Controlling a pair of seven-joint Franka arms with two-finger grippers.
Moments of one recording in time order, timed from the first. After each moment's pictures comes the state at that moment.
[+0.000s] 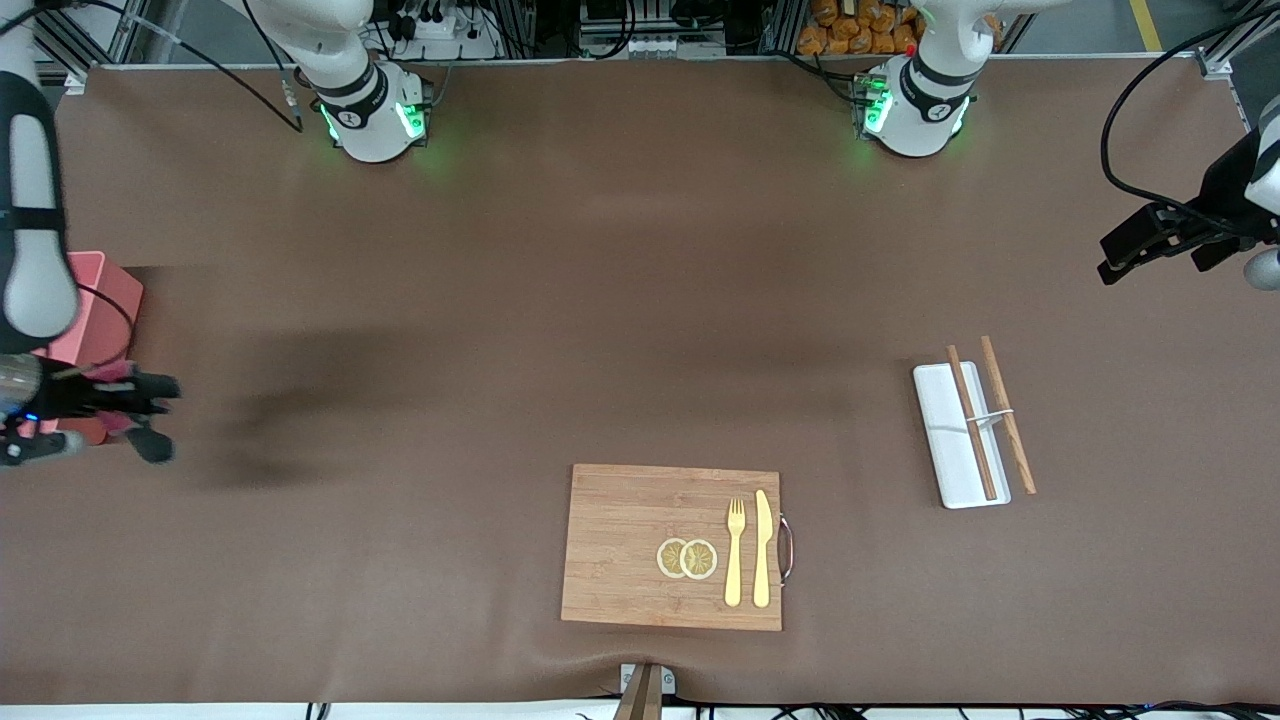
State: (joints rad) left arm 0.00 0.02 -0.08 -1.50 0.03 1.57 -0.22; right arm -0.36 0.44 0.01 -1.62 0.00 1.95 -0.60
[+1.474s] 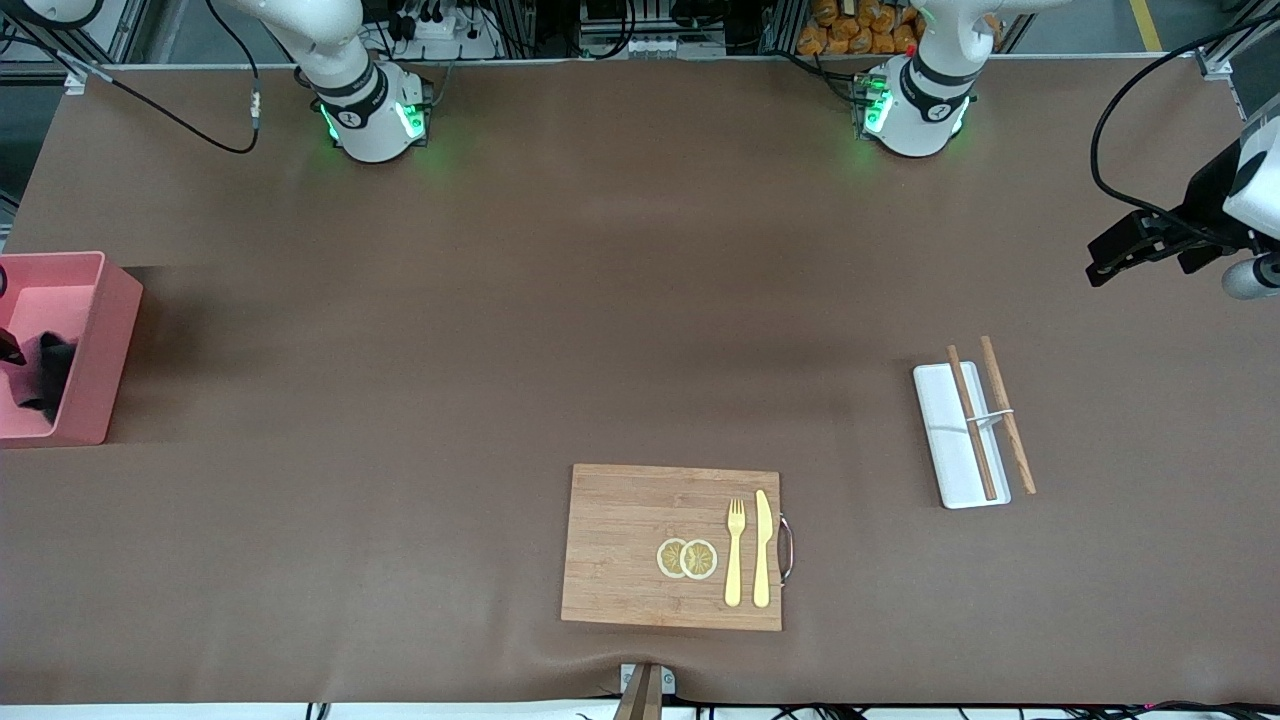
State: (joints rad) left arm 0.00 0.02 -0.09 -1.52 0.03 1.57 -0.22; right arm -0.68 0.62 0.02 -1.52 -0.22 2.14 -1.05
